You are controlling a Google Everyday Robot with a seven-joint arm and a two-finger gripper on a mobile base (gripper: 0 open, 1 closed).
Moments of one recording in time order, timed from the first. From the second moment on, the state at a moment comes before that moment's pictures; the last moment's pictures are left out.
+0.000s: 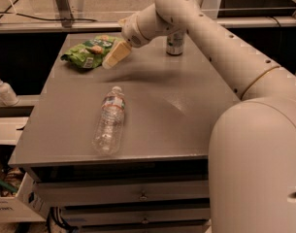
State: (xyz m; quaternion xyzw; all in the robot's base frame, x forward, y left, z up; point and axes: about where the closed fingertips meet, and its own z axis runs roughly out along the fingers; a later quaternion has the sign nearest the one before) arm 0.772 0.102 0.881 -0.60 0.64 0.18 0.44
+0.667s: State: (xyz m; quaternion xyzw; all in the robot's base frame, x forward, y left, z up) arm 0.784 0.128 0.870 -0.53 0.66 0.24 0.46
